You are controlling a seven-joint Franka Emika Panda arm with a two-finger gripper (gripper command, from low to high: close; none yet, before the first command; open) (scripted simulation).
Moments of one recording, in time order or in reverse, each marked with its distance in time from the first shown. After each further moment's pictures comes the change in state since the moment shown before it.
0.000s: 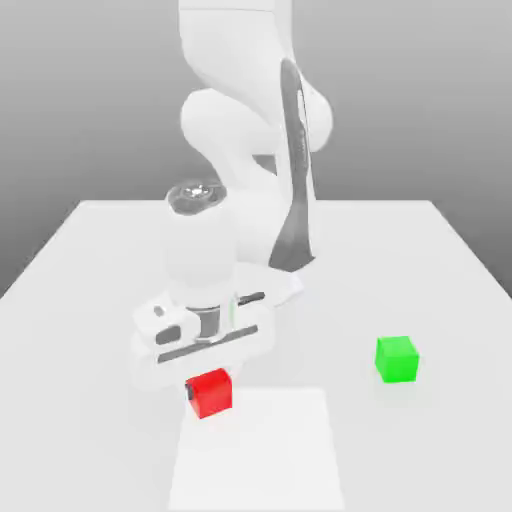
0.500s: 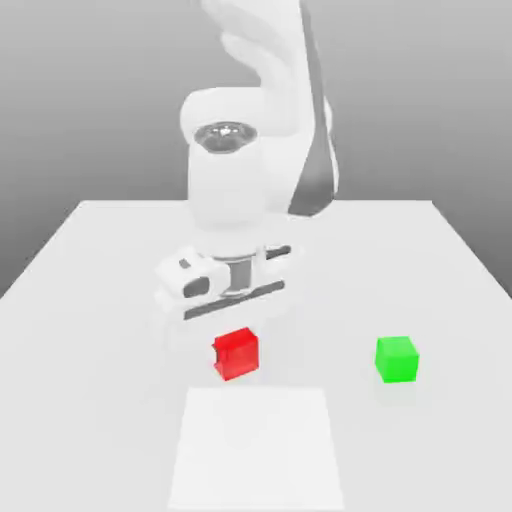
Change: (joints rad) arm 0.155 -0.349 0.088 -0.047 -0.139 -0.294 0.250
